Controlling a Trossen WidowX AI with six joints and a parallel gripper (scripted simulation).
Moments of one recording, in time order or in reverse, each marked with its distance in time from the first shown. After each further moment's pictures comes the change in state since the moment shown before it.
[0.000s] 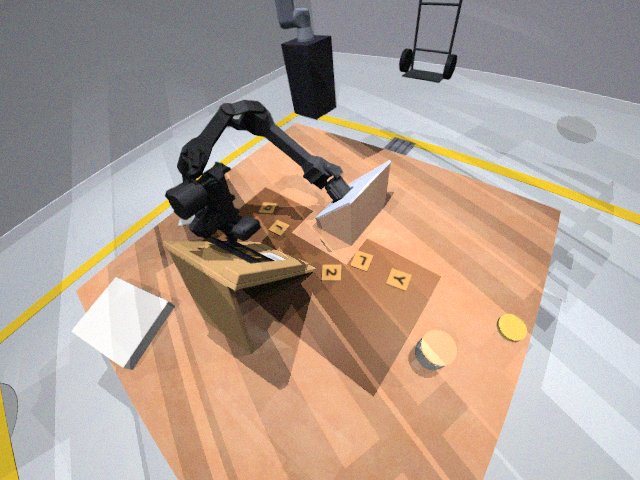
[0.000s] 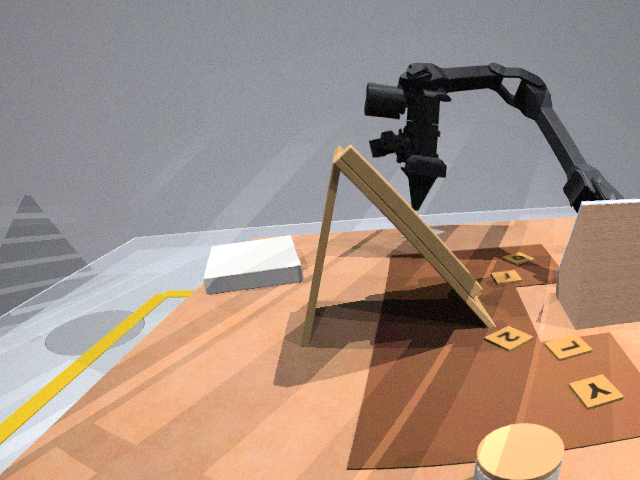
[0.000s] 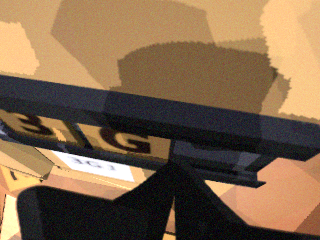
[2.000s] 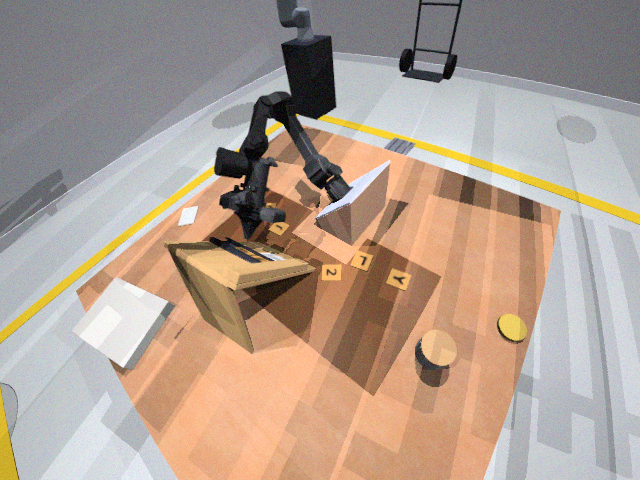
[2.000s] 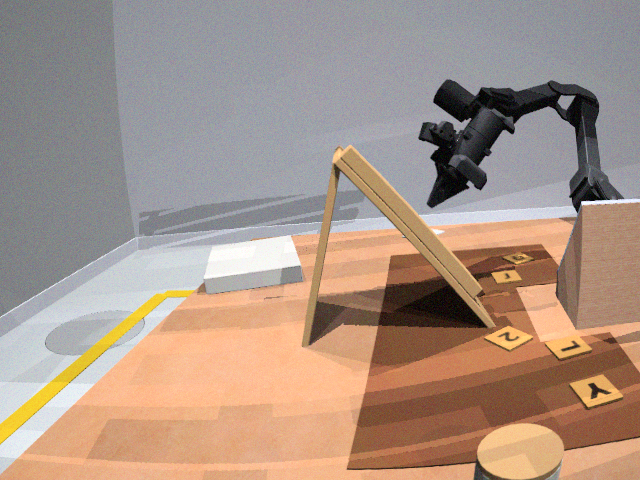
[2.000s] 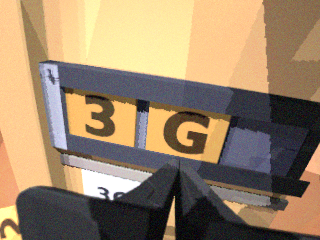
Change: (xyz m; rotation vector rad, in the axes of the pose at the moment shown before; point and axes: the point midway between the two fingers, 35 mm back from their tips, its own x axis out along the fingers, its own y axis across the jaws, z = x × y) arm -0.010 0.034 -0.035 -0.020 -0.549 0.037
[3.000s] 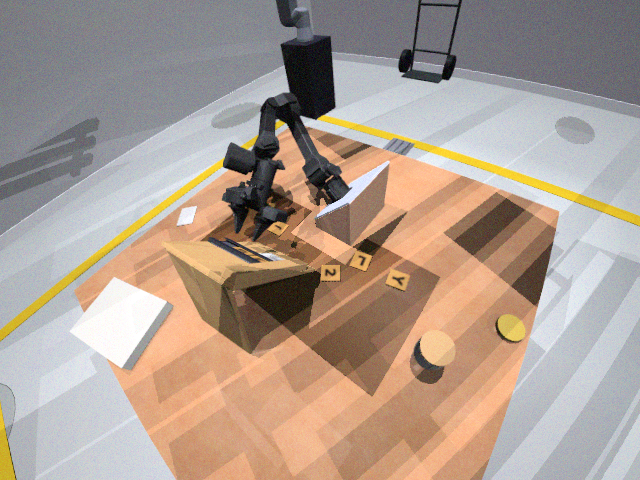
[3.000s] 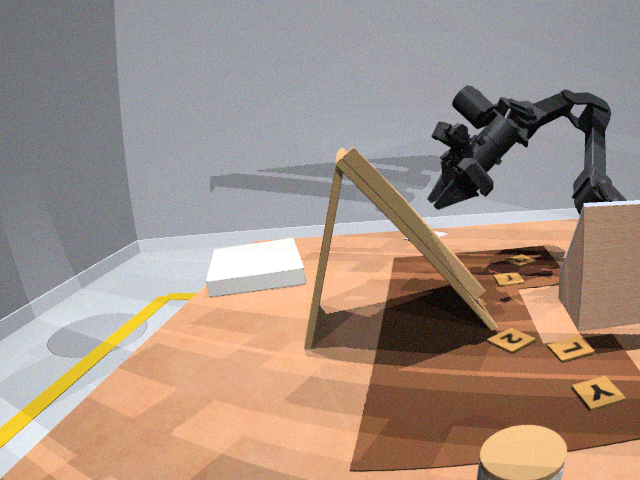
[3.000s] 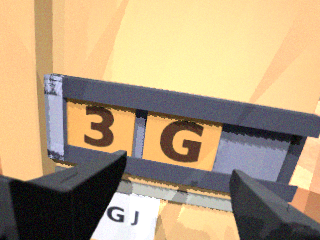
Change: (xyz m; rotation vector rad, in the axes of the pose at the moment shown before) arm -0.006 0.001 -0.002 -0.001 -0.149 -0.039
